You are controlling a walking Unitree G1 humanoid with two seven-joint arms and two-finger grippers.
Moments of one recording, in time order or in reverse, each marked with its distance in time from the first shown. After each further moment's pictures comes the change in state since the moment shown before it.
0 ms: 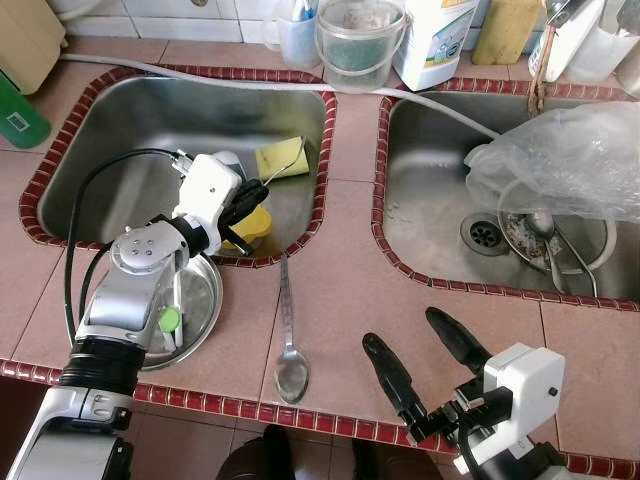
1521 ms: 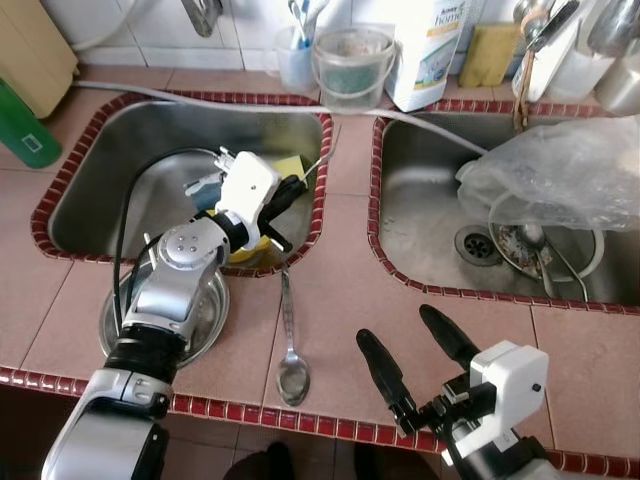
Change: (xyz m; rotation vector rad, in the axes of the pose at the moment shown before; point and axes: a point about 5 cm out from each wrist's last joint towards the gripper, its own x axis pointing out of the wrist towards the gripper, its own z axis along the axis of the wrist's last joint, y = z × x) left arm 0.031 -0.022 0.009 0.006 -0.074 -0.020; right arm 0.008 0.001 -0.007 0.001 -0.016 -0.013
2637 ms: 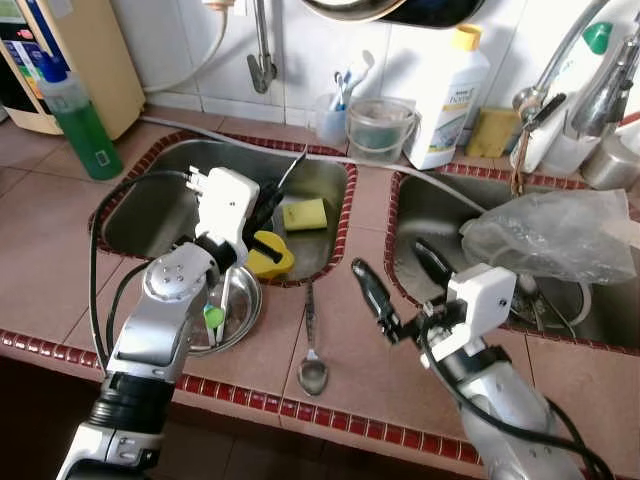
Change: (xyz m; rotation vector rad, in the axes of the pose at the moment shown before) left arm -0.024 -0.015 0.001 -0.075 -0.027 0.136; right arm 0.062 -0.032 -0.001 -0.077 -0.128 0.038
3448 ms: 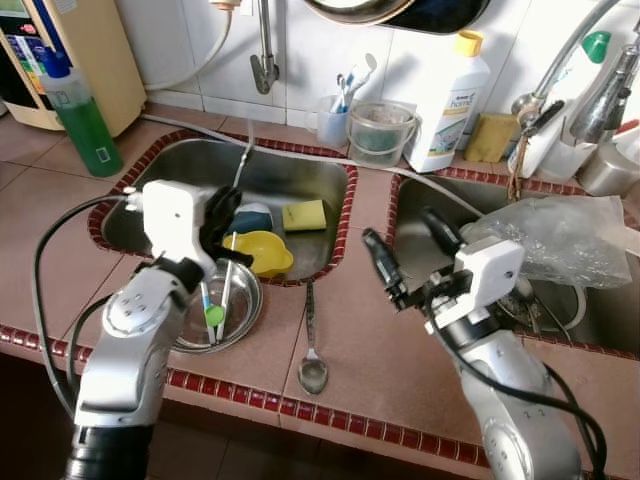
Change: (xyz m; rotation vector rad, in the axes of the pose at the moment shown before) left arm -0.034 0.003 0.005 -0.137 -0.034 0.150; right arm 0.025 -0.020 0.006 -0.056 -0.083 -0.017
